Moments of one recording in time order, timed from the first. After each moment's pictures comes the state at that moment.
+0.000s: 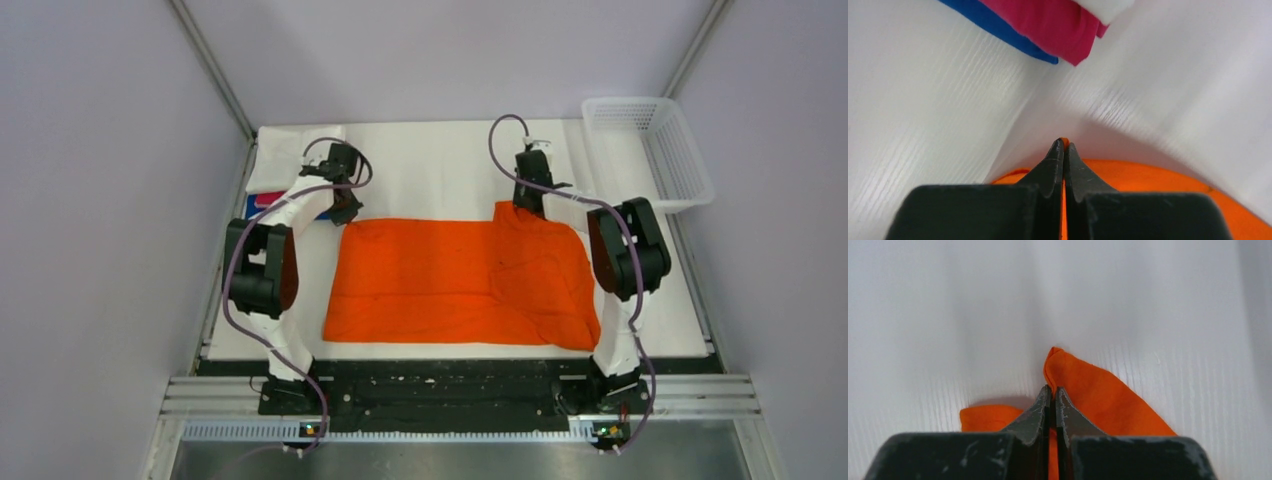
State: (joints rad) left arm -0.20 1.88 1.42 -0.68 -0.30 -0.78; right arm 0.31 2.02 1.31 -0.04 0.31 0.31
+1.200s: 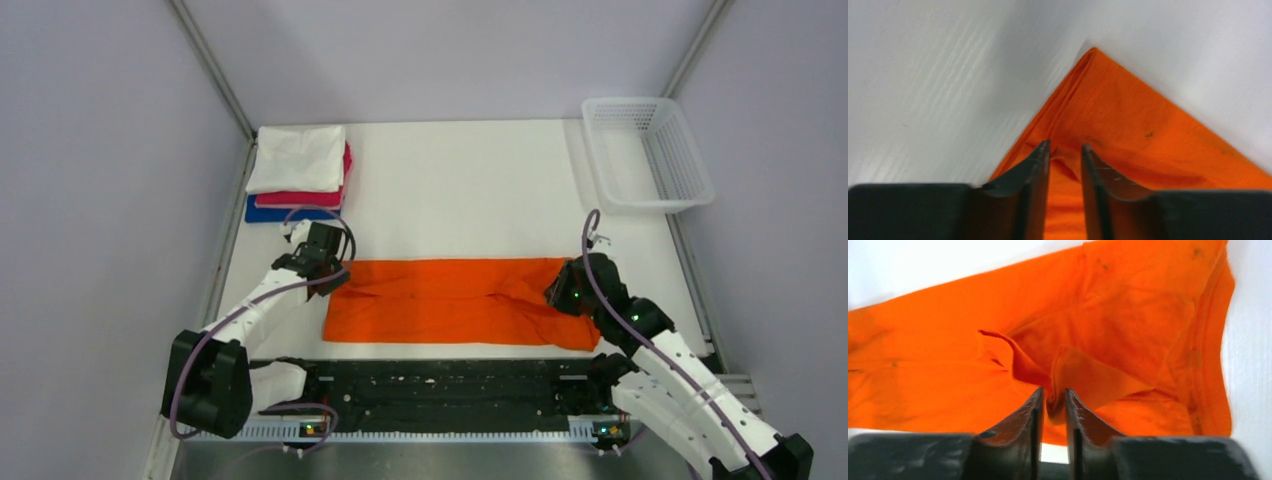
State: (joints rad) left arm -0.27 1.18 0.66 -0.51 -0.30 -0.82; right arm 0.49 0.65 0.52 -0.62 0.21 0.66
